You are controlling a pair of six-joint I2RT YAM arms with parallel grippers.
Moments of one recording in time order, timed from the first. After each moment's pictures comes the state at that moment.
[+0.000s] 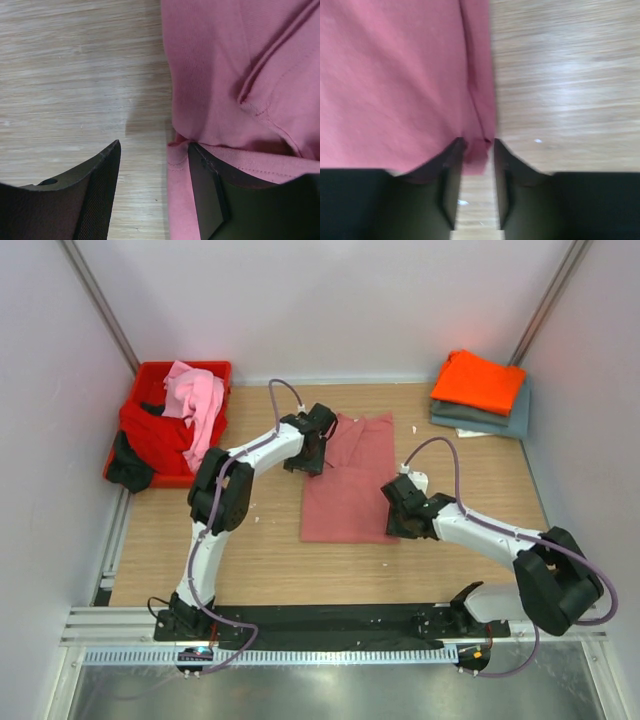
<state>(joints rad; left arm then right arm) -0.60 2.21 1.78 -0.78 -0.27 -0.42 0.61 1.33 0.67 -0.45 0.24 0.71</state>
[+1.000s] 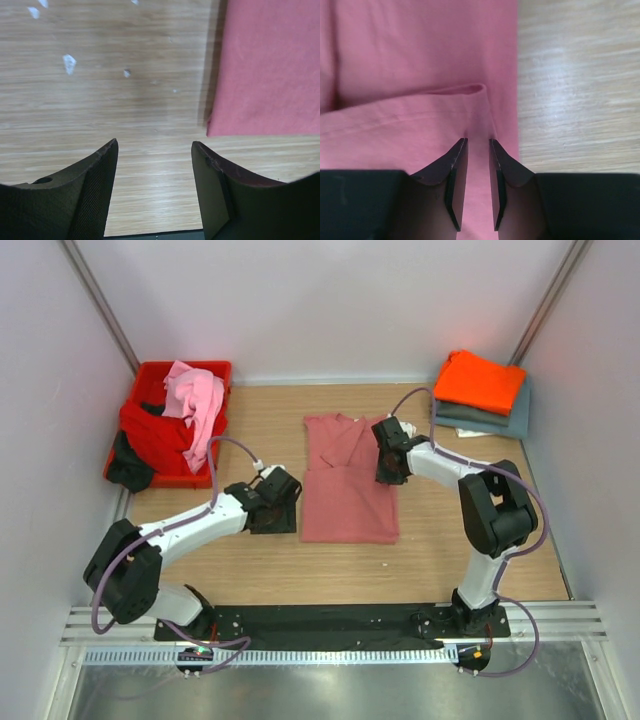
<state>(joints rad) -0.73 1.42 0.90 -0.65 -0.24 -0.70 0.43 1.81 1.20 -0.47 0.22 0.53</state>
